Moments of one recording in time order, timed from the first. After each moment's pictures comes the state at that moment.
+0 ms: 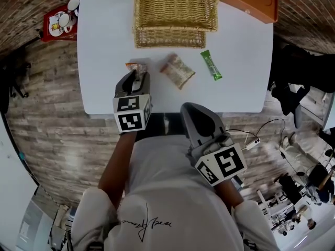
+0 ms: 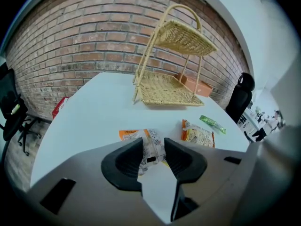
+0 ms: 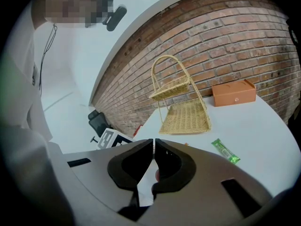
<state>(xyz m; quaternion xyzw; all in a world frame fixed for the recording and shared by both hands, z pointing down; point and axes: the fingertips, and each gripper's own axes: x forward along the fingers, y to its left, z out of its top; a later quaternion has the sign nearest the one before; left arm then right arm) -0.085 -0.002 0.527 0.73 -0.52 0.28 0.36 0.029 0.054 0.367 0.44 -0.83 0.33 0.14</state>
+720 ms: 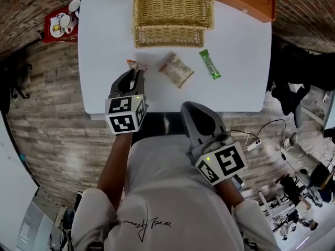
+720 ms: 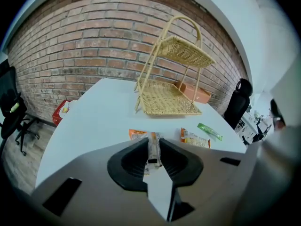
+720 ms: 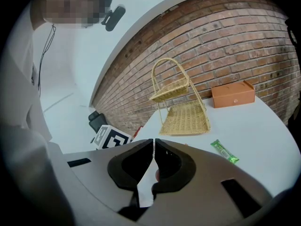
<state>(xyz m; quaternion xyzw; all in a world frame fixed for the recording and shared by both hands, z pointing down) -0.095 -0.008 0.504 0.74 -0.52 0.25 0.35 0.032 0.056 0.362 0.44 -0.83 0.32 0.13</state>
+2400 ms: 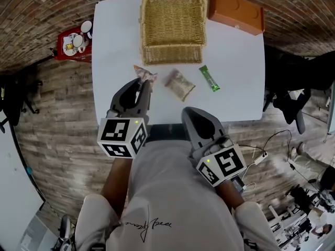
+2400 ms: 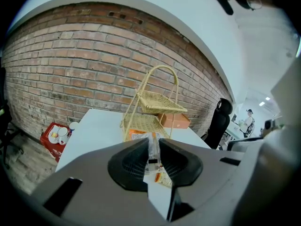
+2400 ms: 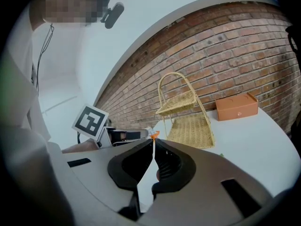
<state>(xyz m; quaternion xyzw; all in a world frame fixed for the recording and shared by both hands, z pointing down) -0.081 -0.030 0.371 0.81 -0.49 0.15 0.29 0.022 0.044 0.330 0.45 -0.84 0.28 0.09</state>
